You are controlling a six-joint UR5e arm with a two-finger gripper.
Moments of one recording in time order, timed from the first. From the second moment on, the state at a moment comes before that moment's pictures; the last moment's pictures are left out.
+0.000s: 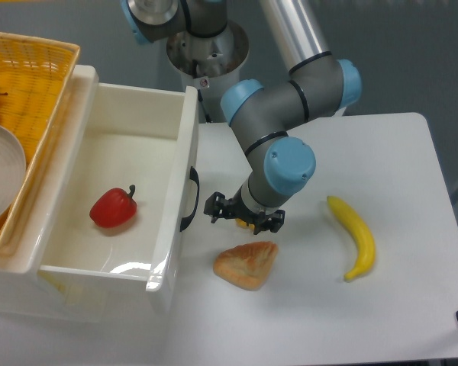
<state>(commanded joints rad) 2.46 -2.00 -1.58 -1.33 1.34 0.64</state>
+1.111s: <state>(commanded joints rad) 2.45 -1.97 -1.58 -1.34 1.29 0.64</state>
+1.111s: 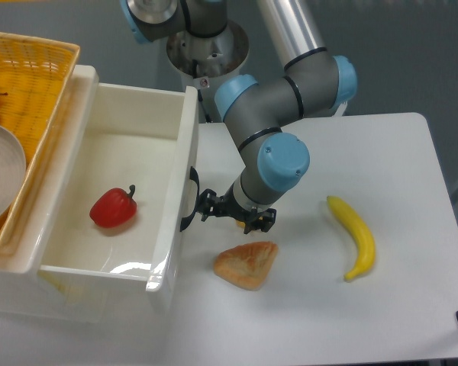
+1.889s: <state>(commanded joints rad) 2.43 -1.95 -1.57 -1.36 1.27 0.63</state>
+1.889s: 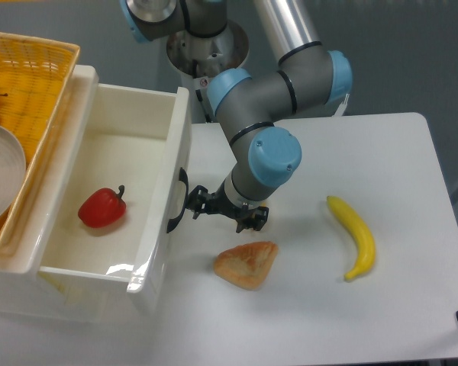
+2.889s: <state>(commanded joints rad) 2.38 -1.94 -1.56 -1.38 1.27 0.61</state>
